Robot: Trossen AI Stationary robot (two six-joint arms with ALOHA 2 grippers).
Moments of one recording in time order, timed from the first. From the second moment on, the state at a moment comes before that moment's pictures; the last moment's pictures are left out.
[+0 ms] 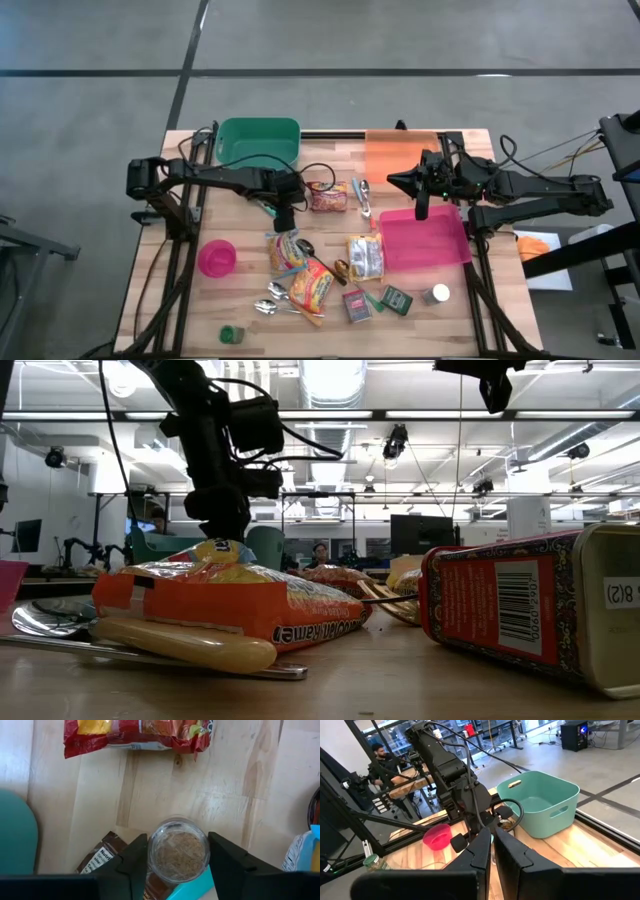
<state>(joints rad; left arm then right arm) 0.20 1.67 0.99 -0.57 -0.06 0.05 -0.01 0.76 0.73 -0.13 0.20 0.40</state>
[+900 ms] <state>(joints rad) 0.20 1.63 1.16 -0.83 -0.01 -0.18 -0.01 0.76 0.73 -0.13 0.20 0.41</state>
